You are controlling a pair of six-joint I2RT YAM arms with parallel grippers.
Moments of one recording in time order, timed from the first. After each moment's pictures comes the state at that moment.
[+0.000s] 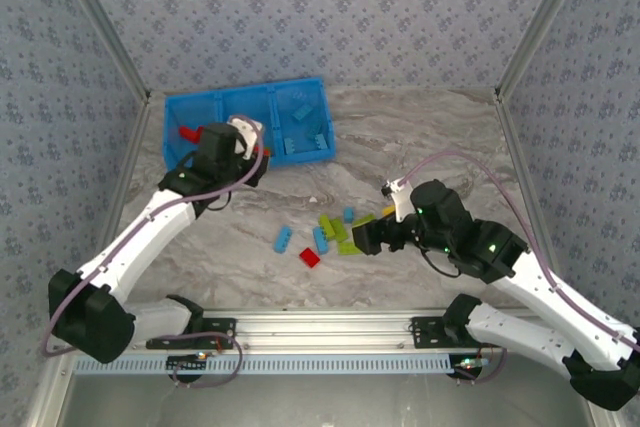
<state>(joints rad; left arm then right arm) -0.45 1.22 1.05 -0.46 0.00 -0.04 0.83 0.80 0.93 -0.74 -0.08 0.38</state>
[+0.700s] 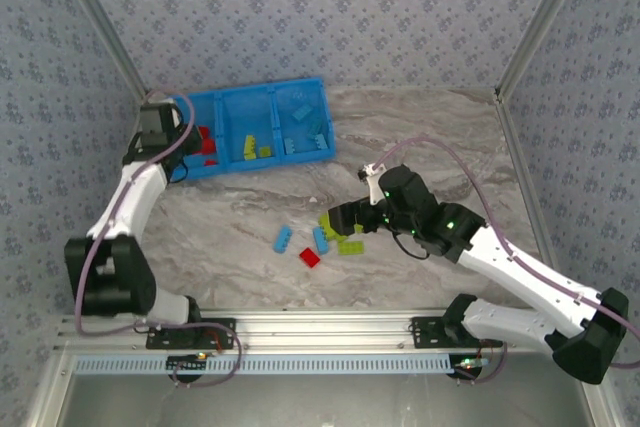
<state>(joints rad) 0.03 1.47 1.14 -0.36 -0.04 -0.33 0.83 1.01 0.94 -0.55 -0.05 0.45</state>
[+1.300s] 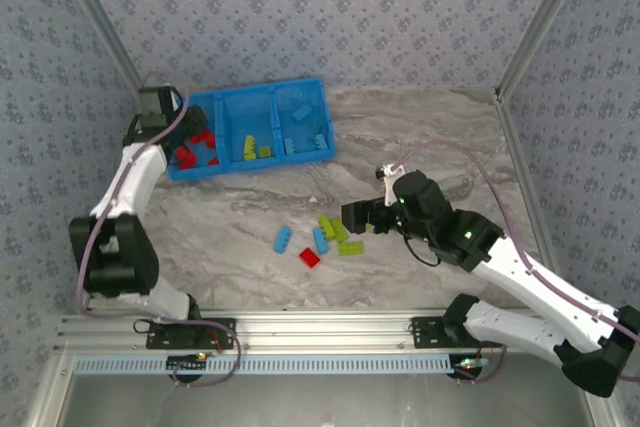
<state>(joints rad) 0.01 1.51 1.27 -0.39 0.03 -0.41 0.84 0.93 0.93 -0.61 0.05 0.52</state>
